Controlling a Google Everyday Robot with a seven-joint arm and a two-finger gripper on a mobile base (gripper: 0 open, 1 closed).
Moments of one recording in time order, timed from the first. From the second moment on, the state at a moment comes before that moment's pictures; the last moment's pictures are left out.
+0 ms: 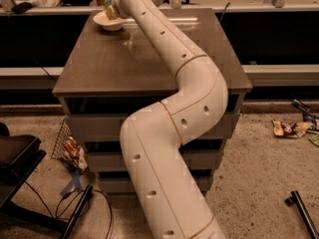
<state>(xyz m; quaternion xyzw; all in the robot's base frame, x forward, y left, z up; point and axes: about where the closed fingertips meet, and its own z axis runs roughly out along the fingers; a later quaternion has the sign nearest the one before) 0.976 0.131 0.914 -0.31 0.79 0.05 0.53</state>
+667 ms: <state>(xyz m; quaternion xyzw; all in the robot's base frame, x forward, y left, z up) 0.974 0.119 0.912 -0.30 0.81 0.03 0.51</state>
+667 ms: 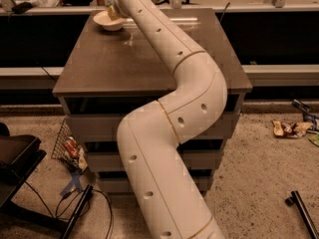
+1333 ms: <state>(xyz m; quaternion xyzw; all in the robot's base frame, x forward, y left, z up) 0.974 0.127 0.912 -0.30 0.80 0.03 0.51</state>
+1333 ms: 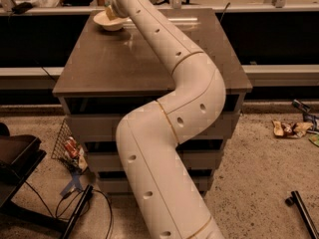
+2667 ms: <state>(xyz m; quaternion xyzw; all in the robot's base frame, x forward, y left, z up) 0.992 0.146 0.907 -0.28 0.79 0.03 0.54</state>
